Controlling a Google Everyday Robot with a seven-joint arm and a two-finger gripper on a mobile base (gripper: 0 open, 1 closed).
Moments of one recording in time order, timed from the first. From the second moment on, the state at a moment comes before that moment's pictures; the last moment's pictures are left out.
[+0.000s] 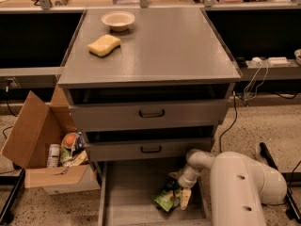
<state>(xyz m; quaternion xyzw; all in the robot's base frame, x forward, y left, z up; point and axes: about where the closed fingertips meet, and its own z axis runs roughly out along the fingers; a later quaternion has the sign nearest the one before) 0.551 -0.157 0.170 -0.75 0.62 0.20 0.09</state>
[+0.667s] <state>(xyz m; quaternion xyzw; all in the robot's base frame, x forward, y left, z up) 0.550 -0.160 0.142 -0.75 0.62 0.21 0.08</state>
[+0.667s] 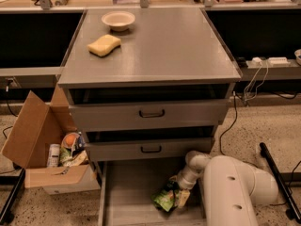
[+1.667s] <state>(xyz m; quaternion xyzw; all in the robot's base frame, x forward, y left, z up) 0.547 -0.161 0.168 -0.76 0.61 0.19 0.12</state>
